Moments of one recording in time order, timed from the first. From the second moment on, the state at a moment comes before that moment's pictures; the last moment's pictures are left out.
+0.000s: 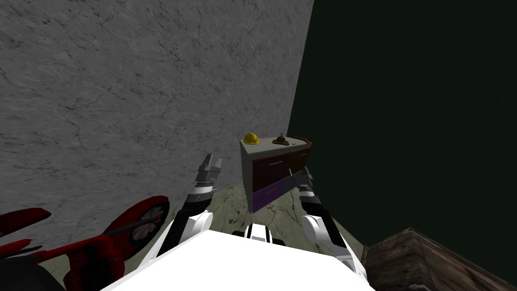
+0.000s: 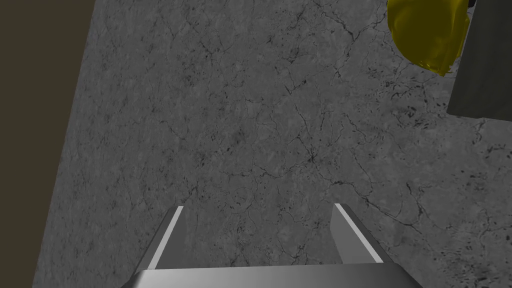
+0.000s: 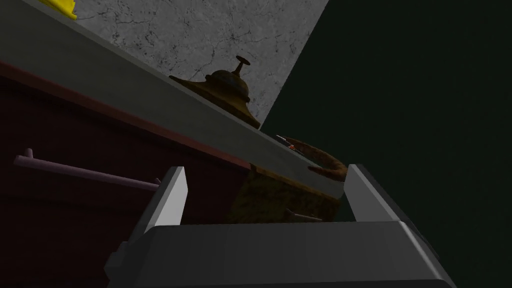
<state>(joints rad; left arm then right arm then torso) 0.50 0.03 0.02 -2.27 0.05 -0.49 0.04 0.25 -0.22 0.09 -1.93 -0.39 -0.35 -0.80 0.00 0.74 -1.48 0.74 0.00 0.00</state>
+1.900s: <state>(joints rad) 0.50 0.03 0.02 -2.27 0.05 -0.49 0.04 0.11 -0.21 0.18 -1.72 -0.57 -0.29 -1.32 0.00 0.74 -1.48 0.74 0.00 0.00</state>
